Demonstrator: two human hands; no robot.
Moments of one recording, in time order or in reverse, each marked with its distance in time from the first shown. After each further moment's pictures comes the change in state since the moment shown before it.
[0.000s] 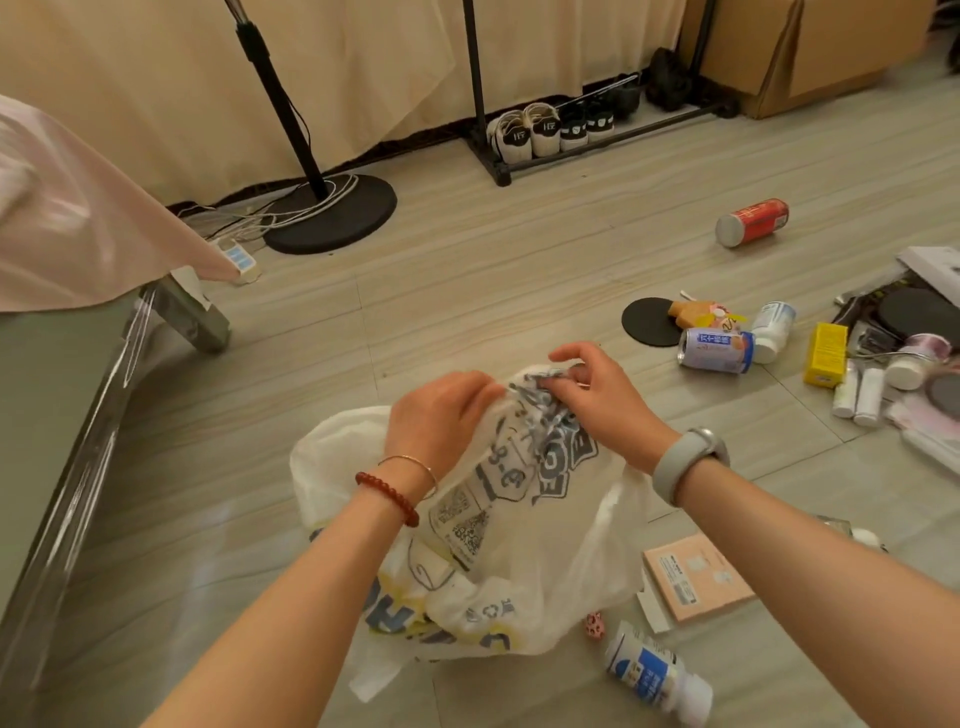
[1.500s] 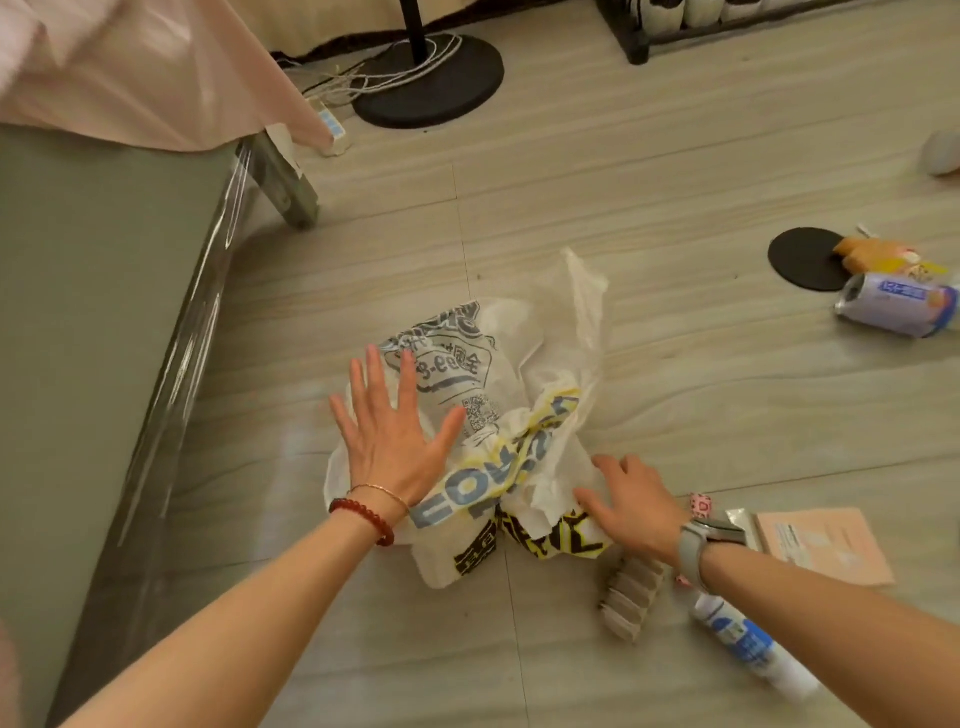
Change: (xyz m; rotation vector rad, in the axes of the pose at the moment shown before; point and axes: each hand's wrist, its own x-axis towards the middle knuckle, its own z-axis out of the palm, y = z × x) left_hand -0.126 -0.124 0.005 0.201 -0.118 -0.610; right_hand -0.047 0.122 0.106 -0.920 -0.481 0.248
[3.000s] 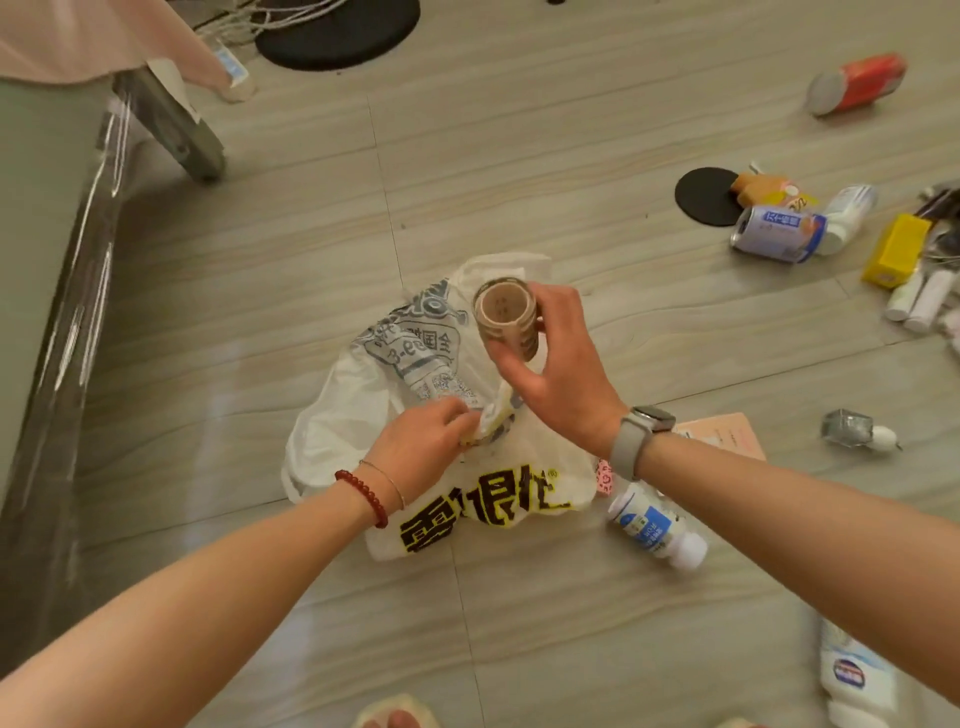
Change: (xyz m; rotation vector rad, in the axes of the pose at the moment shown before) left_hand -0.046 0.043 0.046 0.064 -0.143 0.846; right_hand -0.042 -0.033 -0.056 0.521 0.731 -0.550
